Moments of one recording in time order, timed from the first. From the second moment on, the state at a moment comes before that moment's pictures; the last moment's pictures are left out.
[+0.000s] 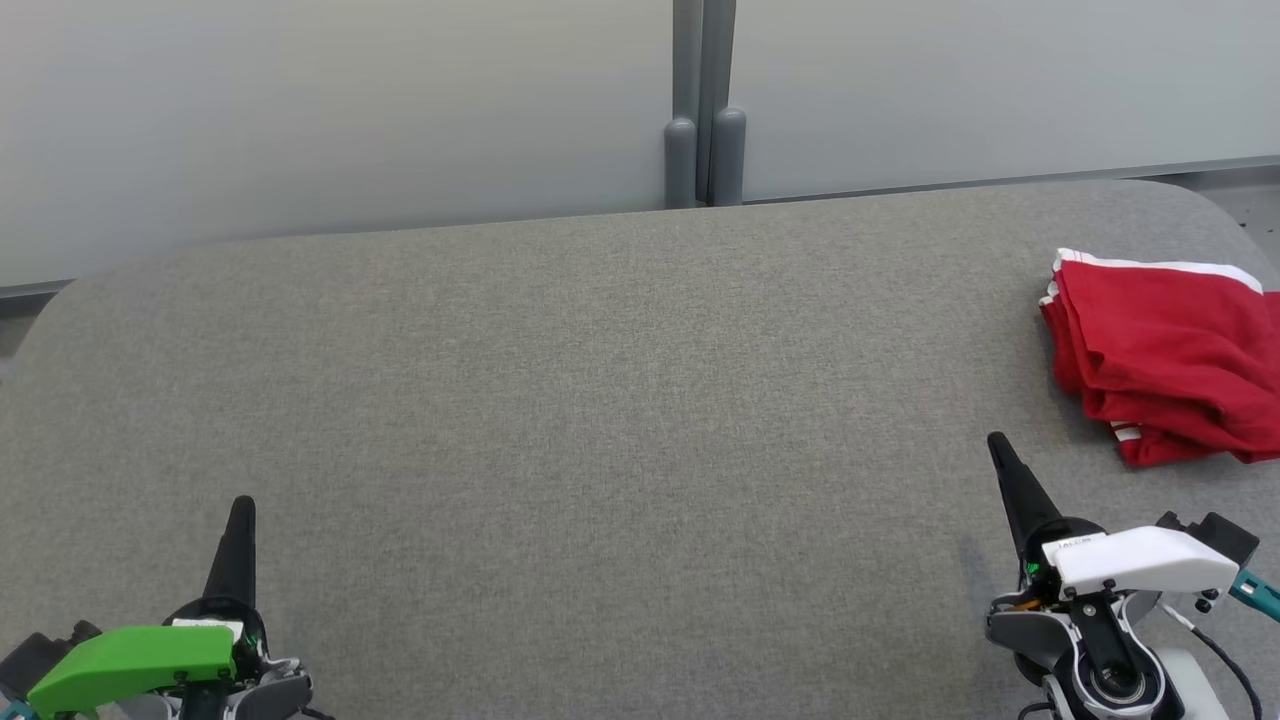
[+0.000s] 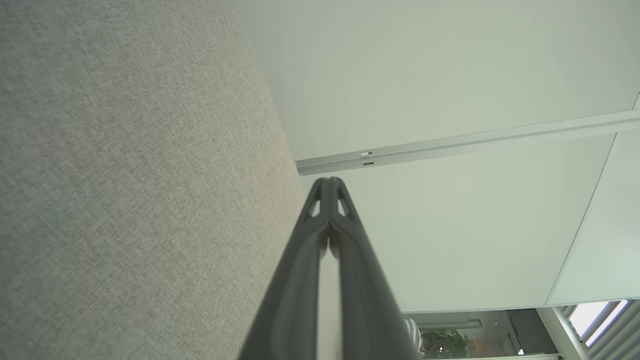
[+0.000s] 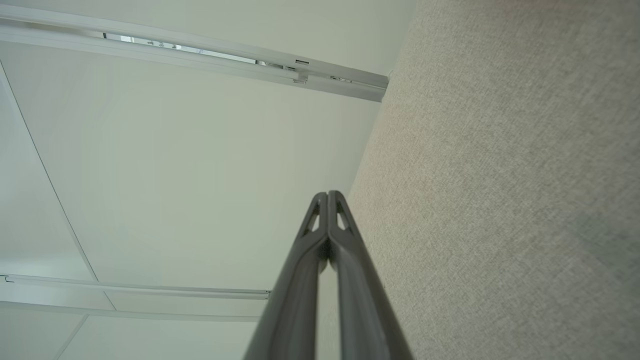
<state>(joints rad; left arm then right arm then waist) -0.03 0.08 0.11 0.20 -1.46 -0.09 0.08 -0.11 -0.05 -0.02 0.24 1.41 0.13 0.05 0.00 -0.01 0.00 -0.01</state>
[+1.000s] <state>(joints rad) -0.05 0.07 0.17 0.20 -1.63 -0.13 0.14 -0.12 -0.05 -0.03 0.26 1.62 0.13 0.07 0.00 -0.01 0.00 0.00</state>
